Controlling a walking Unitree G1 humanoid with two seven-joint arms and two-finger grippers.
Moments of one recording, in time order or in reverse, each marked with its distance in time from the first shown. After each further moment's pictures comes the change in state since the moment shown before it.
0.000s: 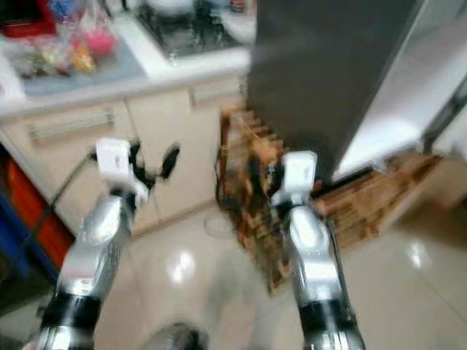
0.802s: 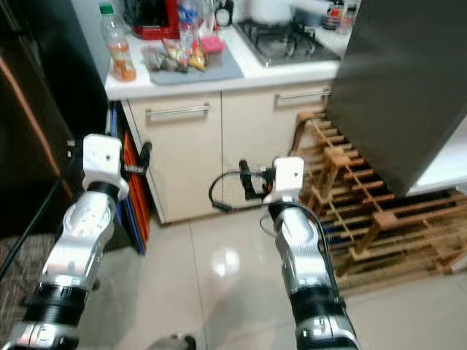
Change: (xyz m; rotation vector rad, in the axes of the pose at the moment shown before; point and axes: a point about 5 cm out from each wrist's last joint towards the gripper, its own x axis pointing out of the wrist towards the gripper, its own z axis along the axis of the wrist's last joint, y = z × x) left arm 0.000 0.017 0.003 0.144 0.024 0.136; right arm 0.004 0.001 -0.029 0.016 0.076 0.033
